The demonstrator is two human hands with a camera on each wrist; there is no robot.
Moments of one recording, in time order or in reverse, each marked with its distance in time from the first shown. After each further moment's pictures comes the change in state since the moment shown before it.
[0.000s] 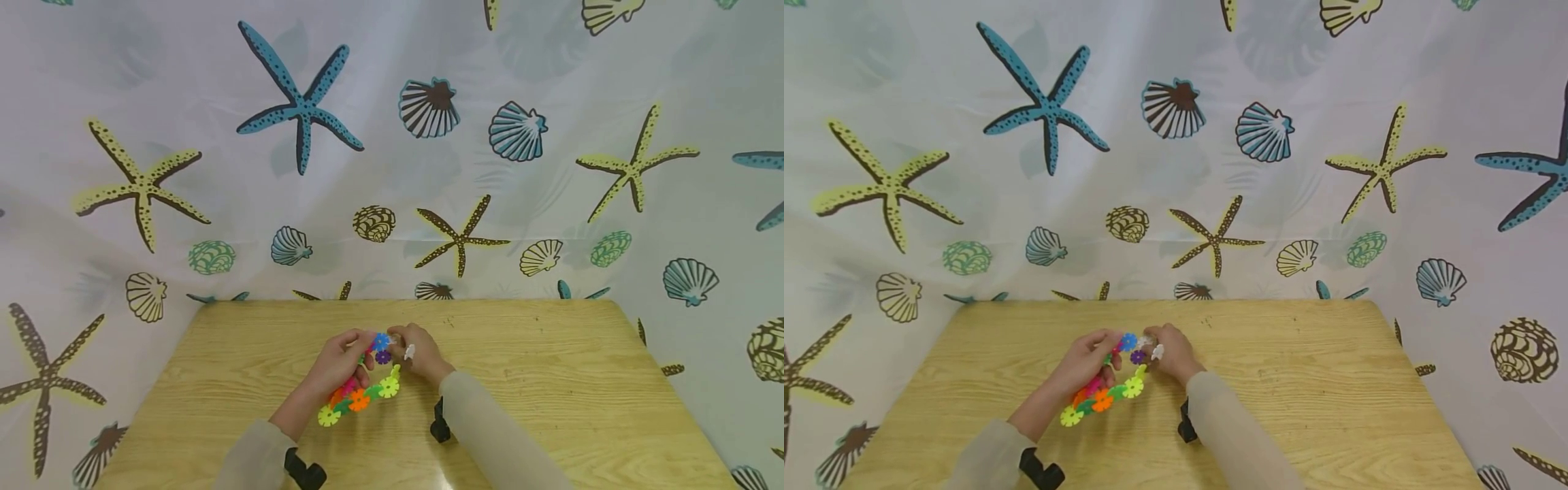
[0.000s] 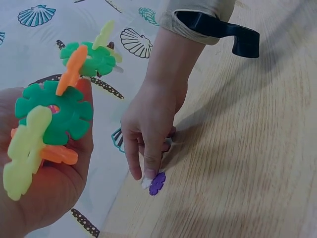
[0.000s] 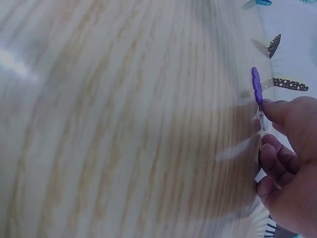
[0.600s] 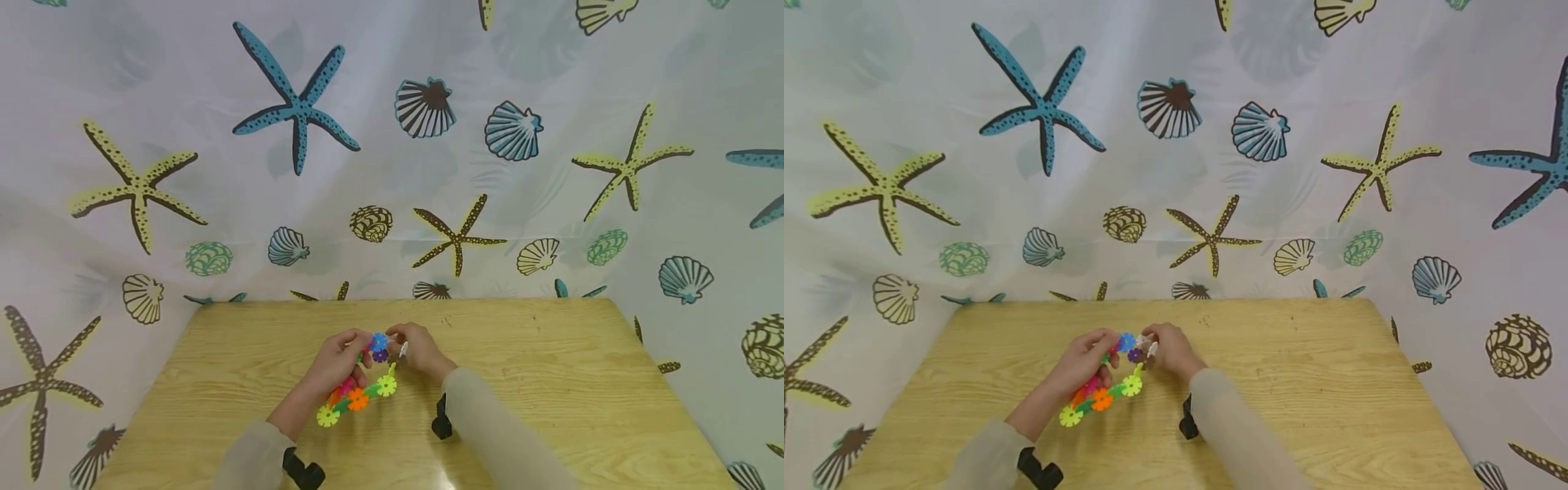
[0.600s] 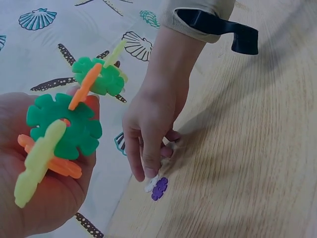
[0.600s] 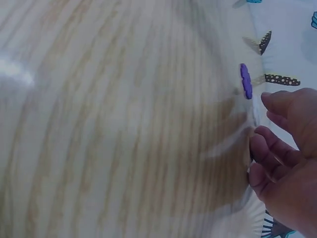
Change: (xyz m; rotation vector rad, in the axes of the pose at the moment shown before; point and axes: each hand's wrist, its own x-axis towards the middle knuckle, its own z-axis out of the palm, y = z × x) left_hand -0.004 0.005 0.001 0.019 0.002 0.017; right_hand -0.002 0.003 -0.009 0.082 -0.031 -0.008
